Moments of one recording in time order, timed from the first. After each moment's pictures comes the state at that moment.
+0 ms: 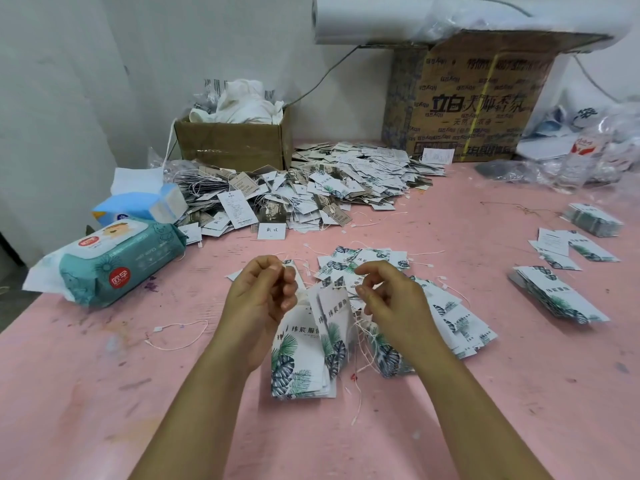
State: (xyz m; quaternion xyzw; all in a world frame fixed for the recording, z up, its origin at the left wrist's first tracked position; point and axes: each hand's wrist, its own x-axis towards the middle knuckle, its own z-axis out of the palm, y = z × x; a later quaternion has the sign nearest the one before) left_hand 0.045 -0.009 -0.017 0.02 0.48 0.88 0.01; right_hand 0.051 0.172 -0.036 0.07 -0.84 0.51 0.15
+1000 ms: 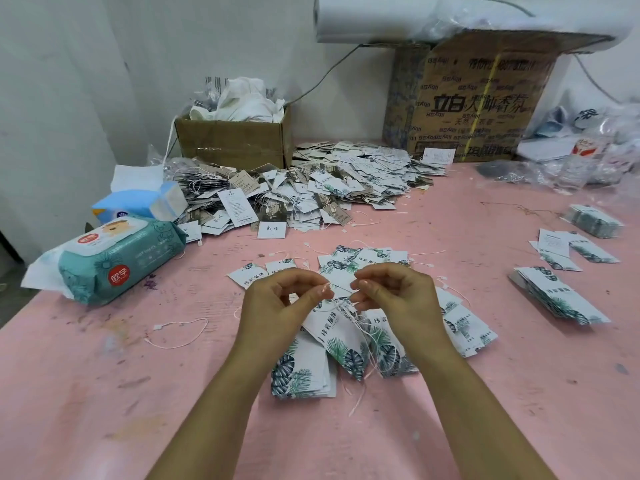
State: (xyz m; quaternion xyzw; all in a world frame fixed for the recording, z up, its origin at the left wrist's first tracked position) left_hand 0.057 0.006 -0.020 0.11 0.73 0.66 -0.11; right_hand 0.055 0.168 -0.024 0.05 -0.68 0.72 0.12
